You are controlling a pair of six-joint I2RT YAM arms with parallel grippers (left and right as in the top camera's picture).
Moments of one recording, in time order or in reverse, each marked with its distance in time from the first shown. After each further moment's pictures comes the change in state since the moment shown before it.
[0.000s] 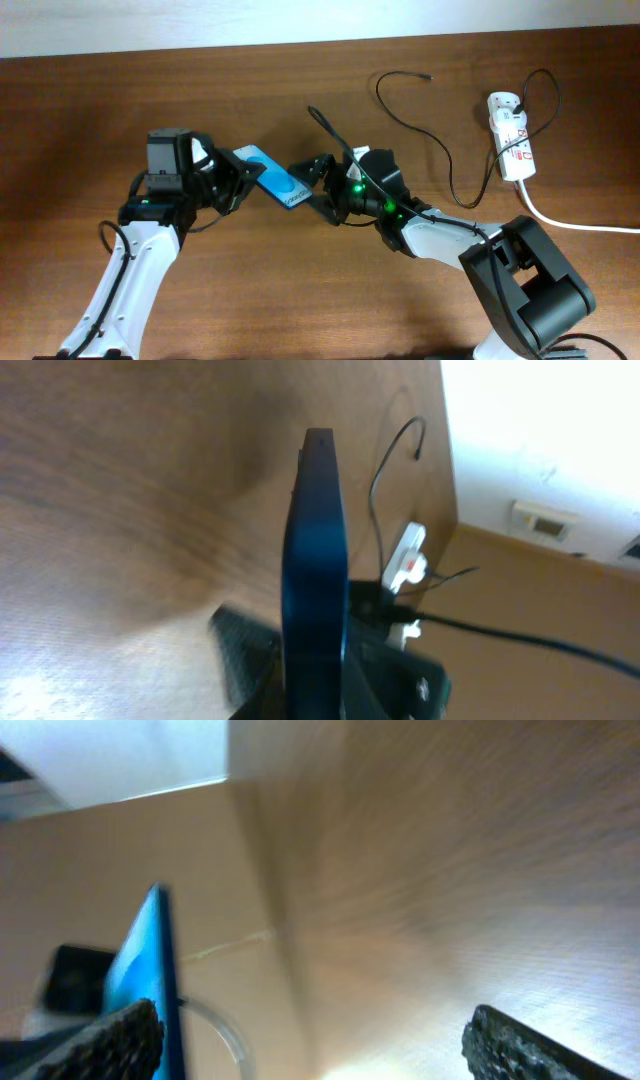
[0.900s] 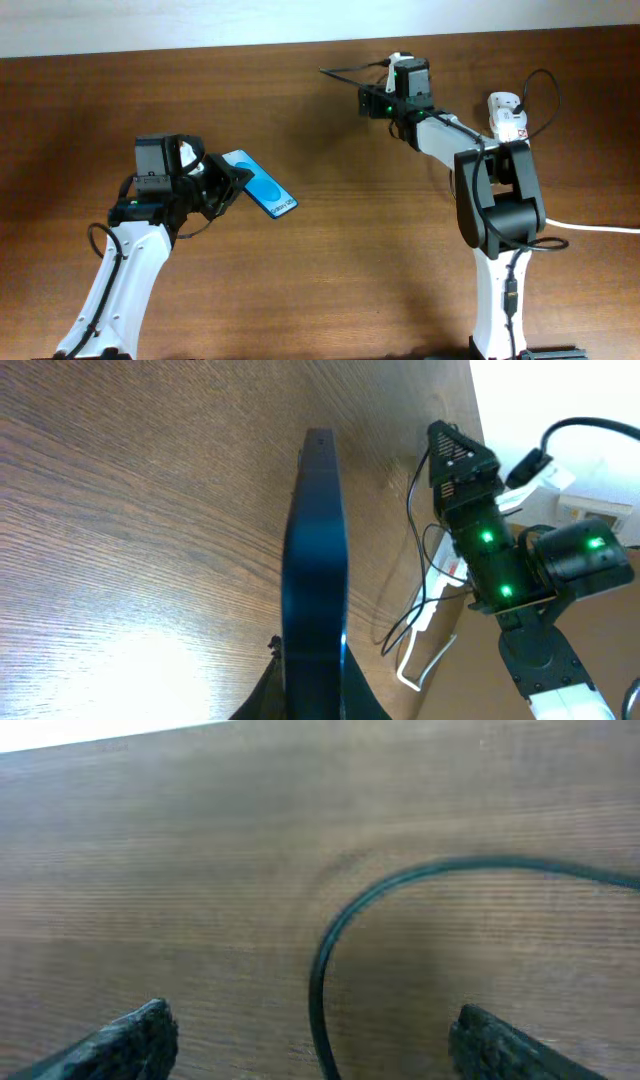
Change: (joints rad) left arm 0.056 0.000 0.000 -0.074 -0.025 0.171; right arm -0.332 0.513 0.781 -0.489 0.454 -1.207
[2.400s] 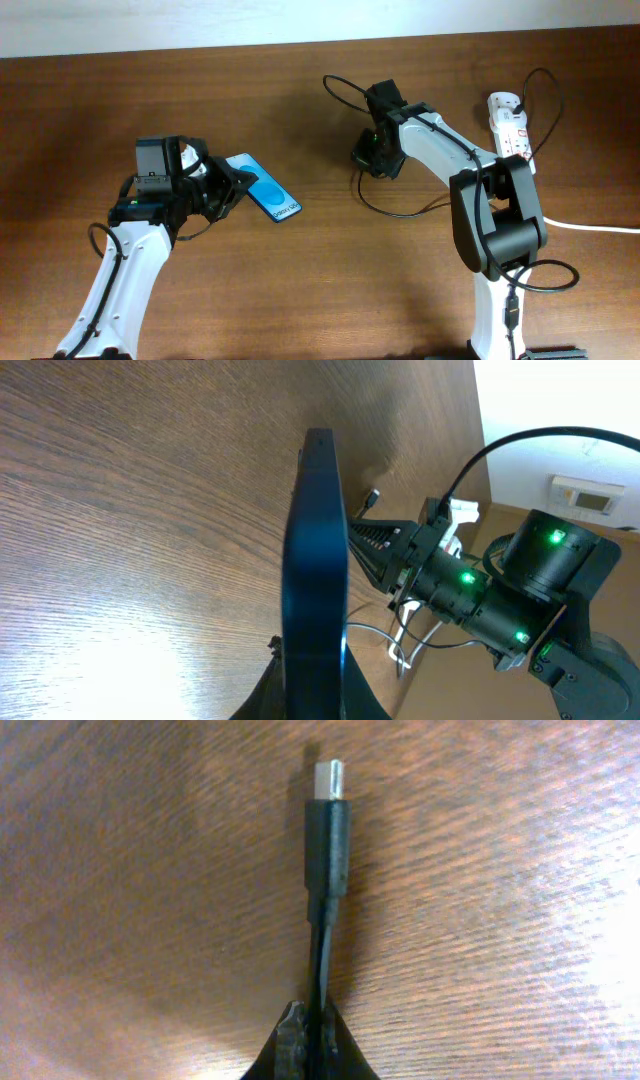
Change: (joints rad) left arm 0.000 0.000 0.000 -0.027 0.057 0.000; right arm 0.120 -0.130 0.014 -0.811 -0.132 0.598
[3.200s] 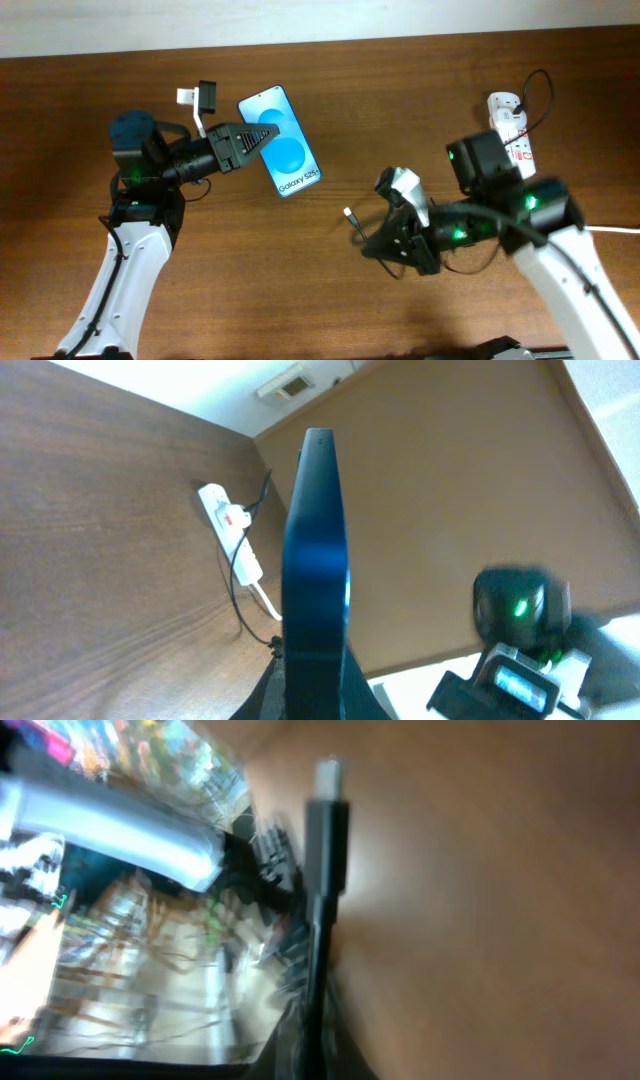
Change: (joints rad) left arm 0.000 0.001 -0.011 0.773 0.505 0.033; right arm -0.019 -0.979 -0.402 -0.427 -0.842 -1.256
